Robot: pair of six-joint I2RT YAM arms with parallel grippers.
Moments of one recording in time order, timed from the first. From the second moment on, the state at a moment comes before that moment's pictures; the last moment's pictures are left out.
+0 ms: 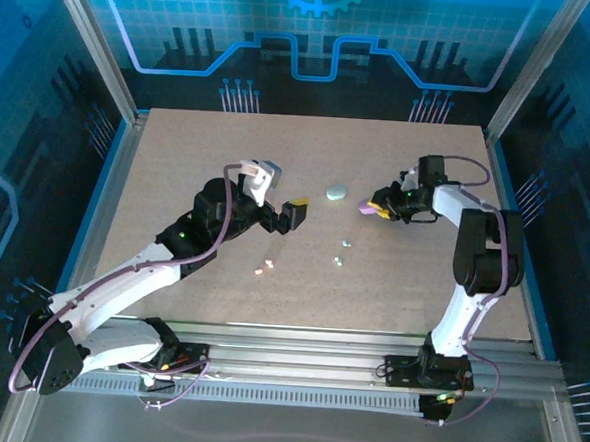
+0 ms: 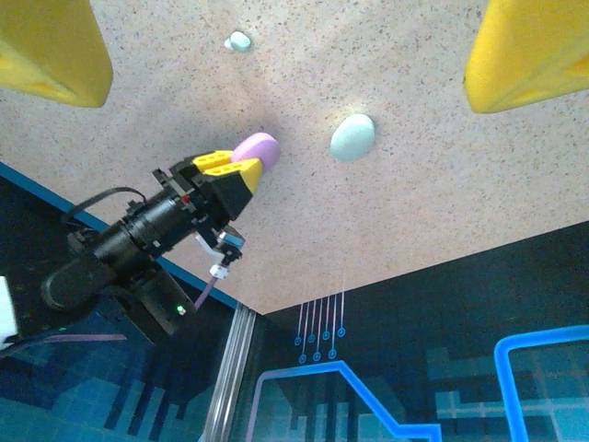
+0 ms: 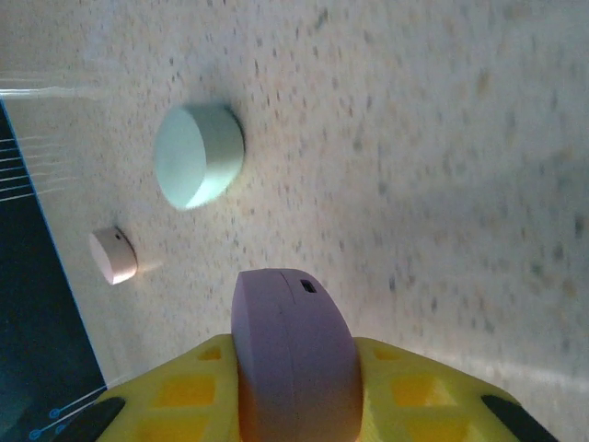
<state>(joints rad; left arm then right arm) -0.64 1.12 0.85 0.07 0.05 -0.14 0.00 1.92 1.24 -0.44 -0.66 0.56</state>
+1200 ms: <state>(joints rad) -0.62 1.11 0.86 -0.08 0.06 -0.17 -0.02 2.05 1.42 -0.61 -0.55 0.40</state>
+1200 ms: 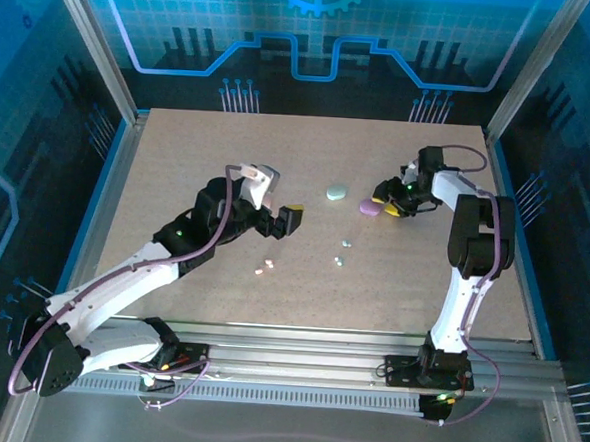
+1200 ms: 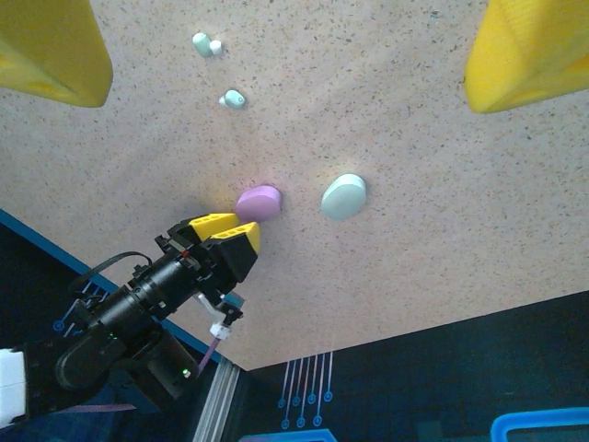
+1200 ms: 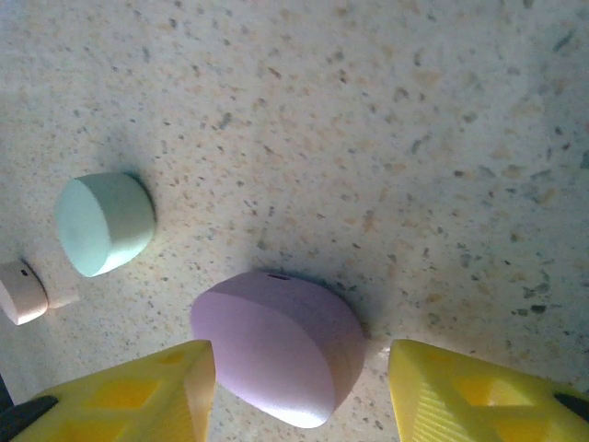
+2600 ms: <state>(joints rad) -0.55 1.16 0.93 -0.20 0.09 -0.28 0.22 2.55 2.24 -1.05 -0.63 0.15</state>
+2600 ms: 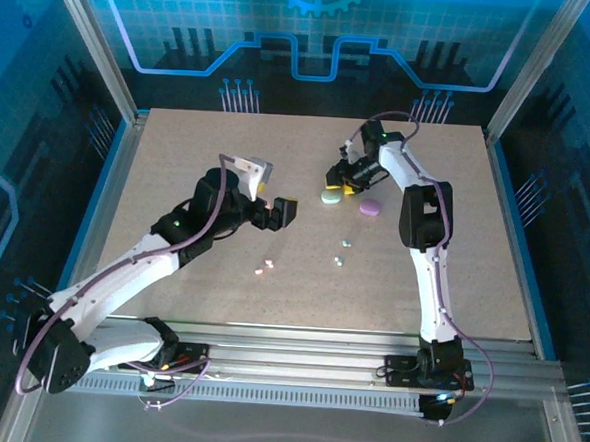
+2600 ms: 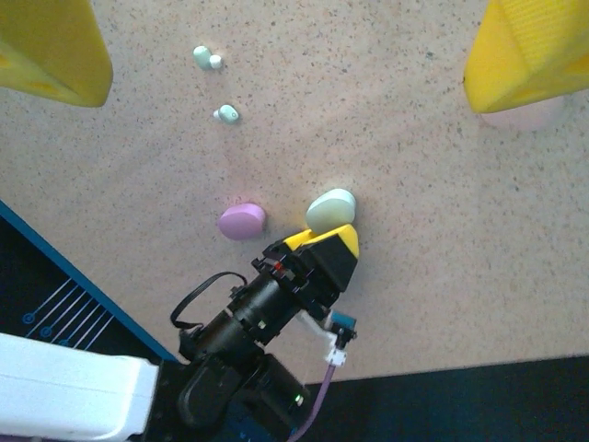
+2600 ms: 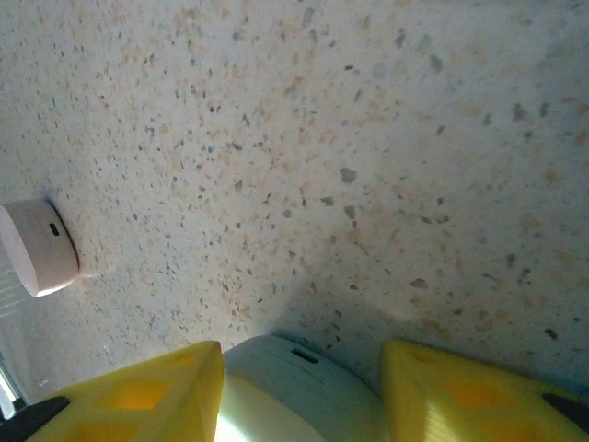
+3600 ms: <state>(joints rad) -0.51 1.25 0.95 -0.25 0.12 -0.38 0.40 2.34 1.94 -0.95 -0.24 -0.19</state>
